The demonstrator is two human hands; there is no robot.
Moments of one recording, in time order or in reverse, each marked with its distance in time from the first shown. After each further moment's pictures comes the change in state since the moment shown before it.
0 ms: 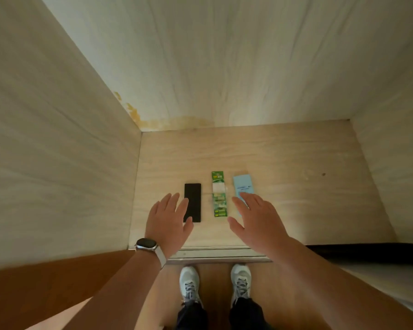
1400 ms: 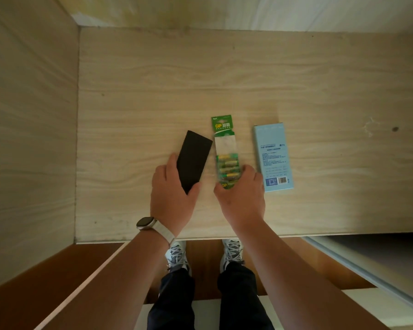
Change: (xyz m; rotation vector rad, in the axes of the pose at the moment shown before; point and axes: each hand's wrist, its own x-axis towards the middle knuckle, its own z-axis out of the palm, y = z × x) left_hand 0.075 -0.010 0.196 -0.631 0.030 -0.362; right_hand 0.114 -0.024 0.196 0.444 0.072 0.751
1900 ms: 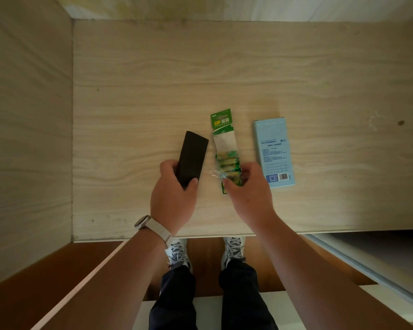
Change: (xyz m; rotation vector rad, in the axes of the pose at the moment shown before) left_hand 0.001 0.002 0.000 -0.243 -0.047 -0.119; right_hand 0.010 0.020 -0.011 0.383 -0.139 -0.044
